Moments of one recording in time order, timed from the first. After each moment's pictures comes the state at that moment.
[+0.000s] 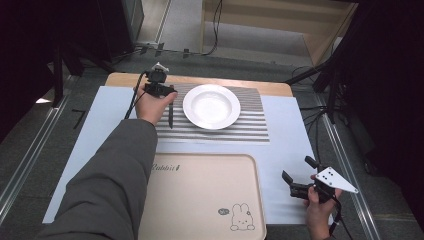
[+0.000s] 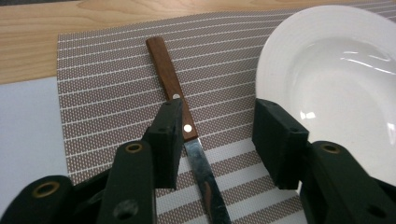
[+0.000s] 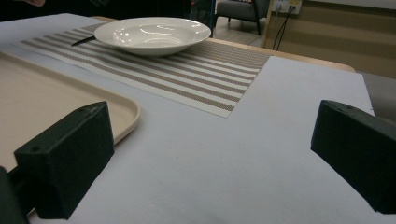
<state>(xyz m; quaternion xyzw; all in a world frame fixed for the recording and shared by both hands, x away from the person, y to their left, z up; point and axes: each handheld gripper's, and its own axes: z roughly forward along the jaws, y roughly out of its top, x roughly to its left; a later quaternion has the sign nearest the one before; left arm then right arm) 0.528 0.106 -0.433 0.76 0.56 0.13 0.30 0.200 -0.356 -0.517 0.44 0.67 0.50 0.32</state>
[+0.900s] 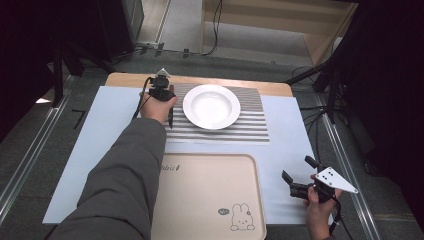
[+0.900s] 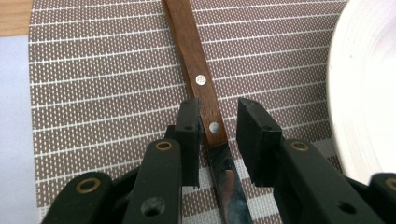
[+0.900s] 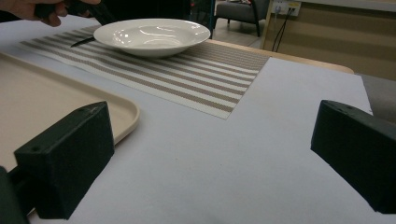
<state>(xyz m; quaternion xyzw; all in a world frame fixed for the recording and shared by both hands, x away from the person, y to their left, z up) 0.552 0.100 -0.476 0.75 0.60 0.12 0.25 0.200 -0.356 -0.518 0.44 0.67 0.50 0.32</state>
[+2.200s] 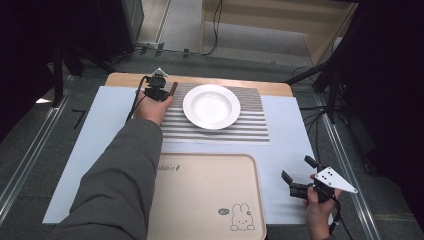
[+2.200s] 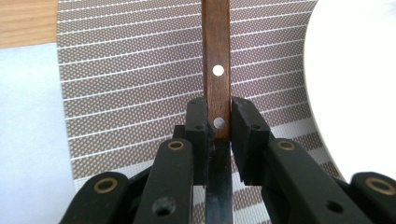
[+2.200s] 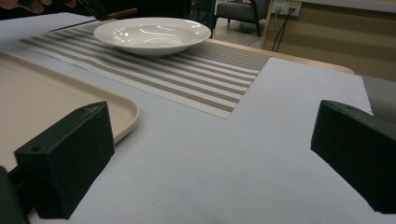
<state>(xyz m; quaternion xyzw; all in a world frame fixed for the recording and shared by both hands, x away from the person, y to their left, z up) 0.534 0.114 -0.456 0.77 0.57 0.12 0.26 0.200 -0.355 -0.518 0.44 0.67 0.50 0.33</state>
